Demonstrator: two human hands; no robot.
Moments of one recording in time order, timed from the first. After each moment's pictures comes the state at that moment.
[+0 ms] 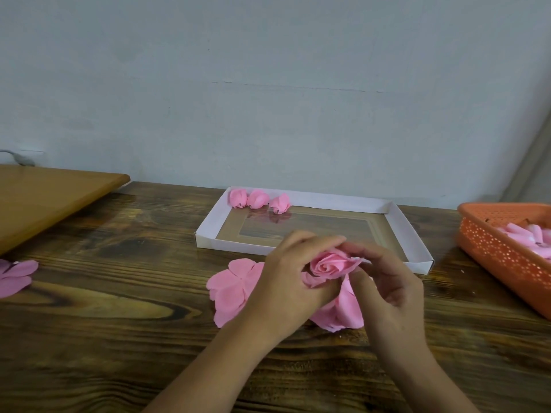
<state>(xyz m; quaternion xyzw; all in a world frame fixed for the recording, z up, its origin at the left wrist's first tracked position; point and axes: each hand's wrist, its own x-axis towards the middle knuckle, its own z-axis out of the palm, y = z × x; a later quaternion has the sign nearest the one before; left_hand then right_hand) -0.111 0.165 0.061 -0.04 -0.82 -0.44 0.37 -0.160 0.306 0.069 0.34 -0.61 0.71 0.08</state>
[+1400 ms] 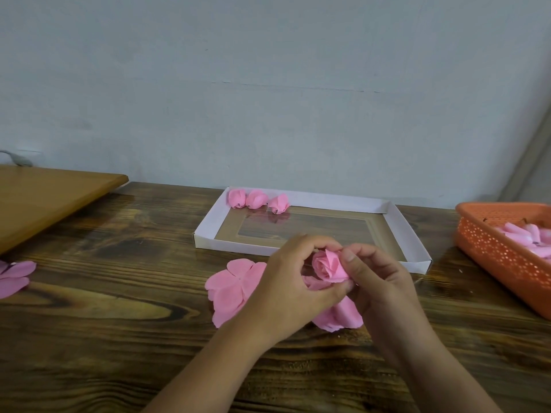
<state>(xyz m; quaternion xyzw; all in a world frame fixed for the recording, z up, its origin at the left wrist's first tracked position) -0.106 0.168 0.067 -0.03 -0.81 -0.51 0.29 -0.168 0.308 0.083 0.25 -0.50 0.80 -0.20</state>
